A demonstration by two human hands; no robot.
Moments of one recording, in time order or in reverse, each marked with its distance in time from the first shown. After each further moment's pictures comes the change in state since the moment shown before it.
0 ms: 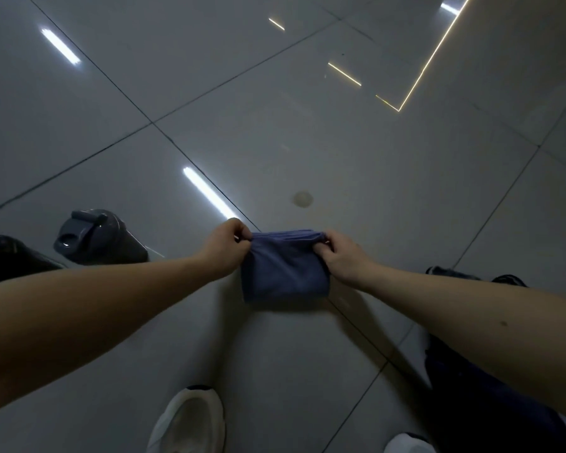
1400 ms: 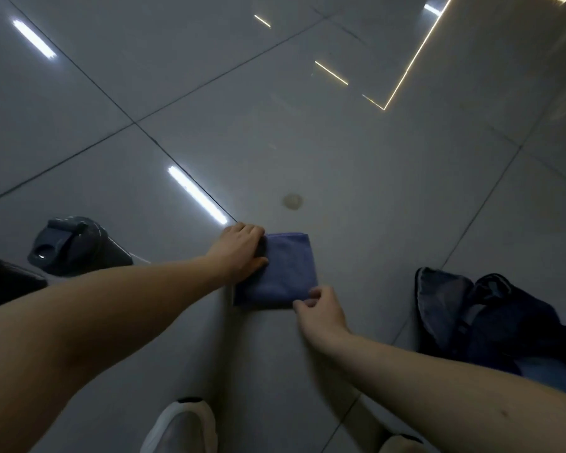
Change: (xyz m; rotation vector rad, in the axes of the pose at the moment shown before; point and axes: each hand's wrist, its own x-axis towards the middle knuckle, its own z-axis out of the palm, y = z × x) left_hand 0.025 0.012 0.028 0.874 -0.213 0.405; right_hand -0.076 -0.015 0.075 0.299 0.125 0.545
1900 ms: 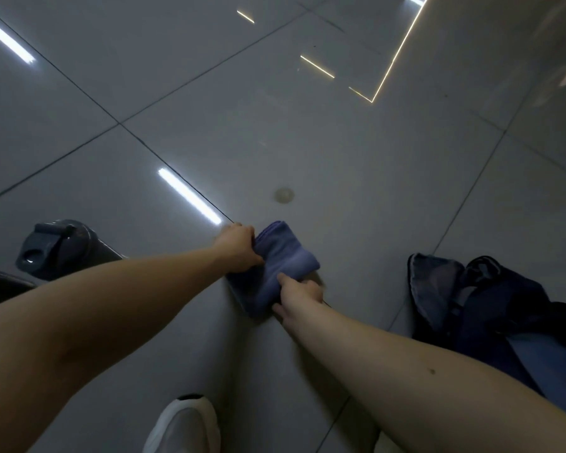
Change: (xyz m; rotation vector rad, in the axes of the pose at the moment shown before) left_hand 0.013 0.015 -0.010 -0.148 -0.191 -0.232; right_hand 0.026 -0.022 0.047 0.748 0.128 0.400
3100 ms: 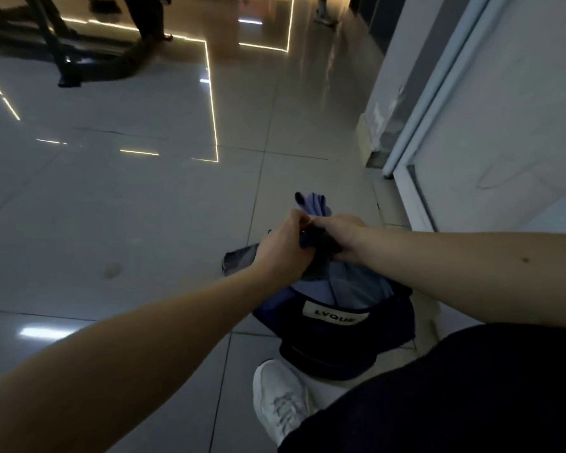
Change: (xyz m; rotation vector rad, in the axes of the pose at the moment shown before) left_hand -0.239 0.405 0.001 -0.328 0.133 0.844; right_hand -0.121 -0.128 -0.435 0.175 0.097 -0.355
